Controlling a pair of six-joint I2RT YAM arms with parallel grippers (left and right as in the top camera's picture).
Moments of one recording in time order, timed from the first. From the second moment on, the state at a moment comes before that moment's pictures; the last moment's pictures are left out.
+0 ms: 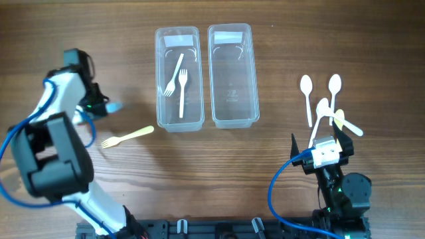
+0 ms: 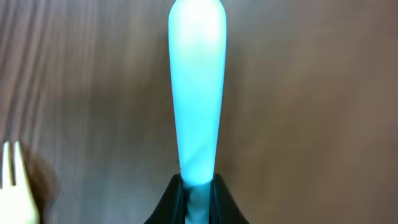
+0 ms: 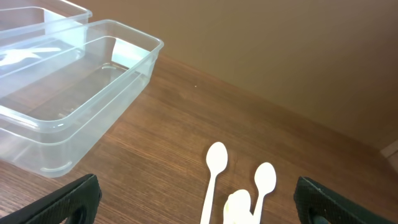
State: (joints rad) left arm 0.27 1.91 1.31 -0.82 -0.13 -1.59; right arm 0.02 0.02 0.10 -0.27 -0.12 -0.38
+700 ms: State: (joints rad) left arm 0.01 1.66 1.39 -0.52 0.47 -0.26; right arm 0.02 0.02 0.10 -0.27 -0.12 -0.38
